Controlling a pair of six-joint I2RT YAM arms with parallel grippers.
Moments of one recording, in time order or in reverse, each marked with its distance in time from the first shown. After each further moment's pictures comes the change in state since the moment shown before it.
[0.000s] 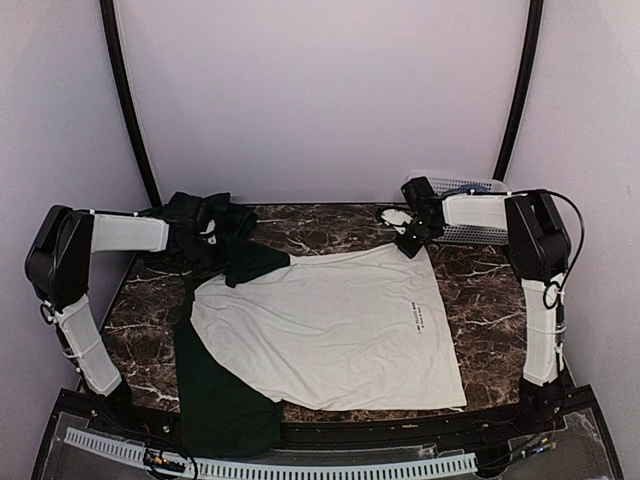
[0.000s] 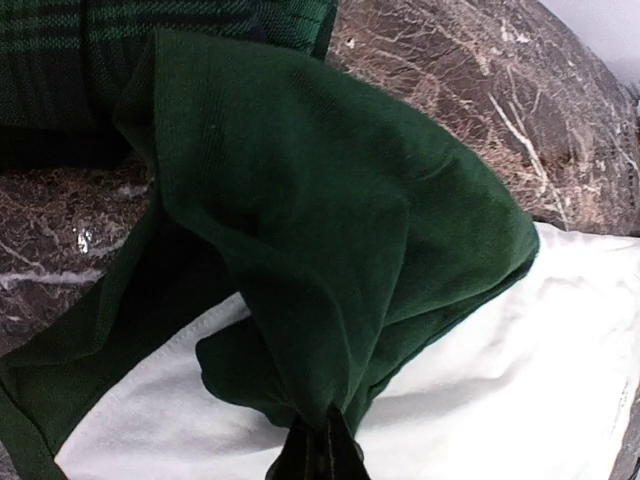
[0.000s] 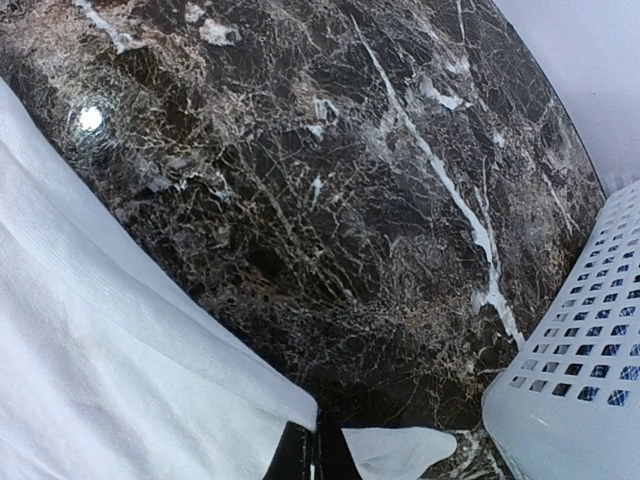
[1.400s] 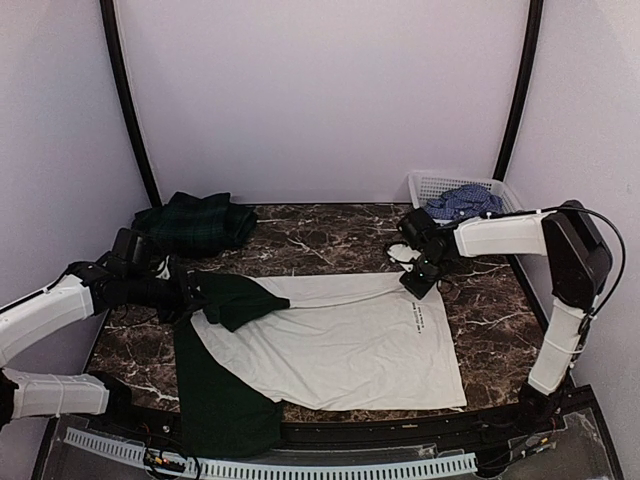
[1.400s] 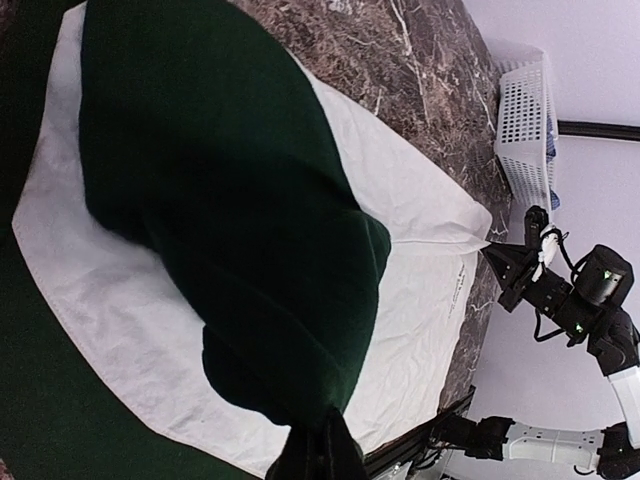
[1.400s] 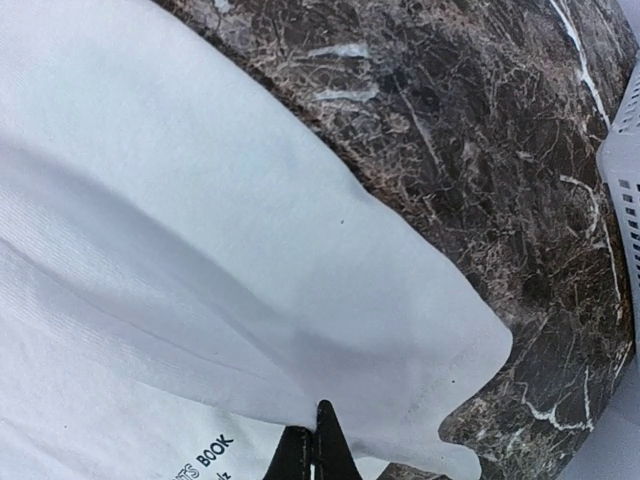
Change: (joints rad) left arm -0.002 -0.790 -0.475 -0.154 0.321 -0.405; right arm 0.174 -0.345 -0.438 -0.087 0.170 0.262
